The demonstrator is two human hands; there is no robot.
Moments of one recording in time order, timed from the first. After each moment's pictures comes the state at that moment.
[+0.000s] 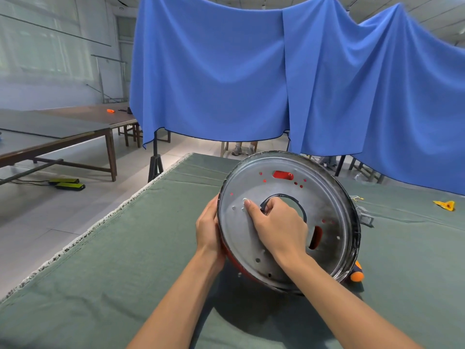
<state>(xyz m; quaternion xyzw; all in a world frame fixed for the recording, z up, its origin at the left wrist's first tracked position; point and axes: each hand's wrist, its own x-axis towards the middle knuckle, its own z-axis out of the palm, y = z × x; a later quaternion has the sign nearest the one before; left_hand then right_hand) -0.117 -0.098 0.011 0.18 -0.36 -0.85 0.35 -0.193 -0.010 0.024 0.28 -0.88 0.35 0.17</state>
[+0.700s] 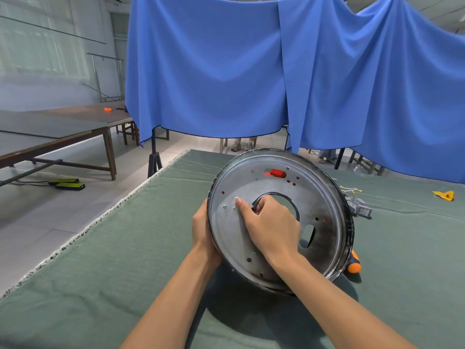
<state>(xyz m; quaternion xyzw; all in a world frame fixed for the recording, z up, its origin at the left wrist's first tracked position) -0.117 -0.106 0.000 0.12 -0.38 -0.87 0.30 -0.185 -0.014 0.014 0.29 -0.88 0.34 0.17</state>
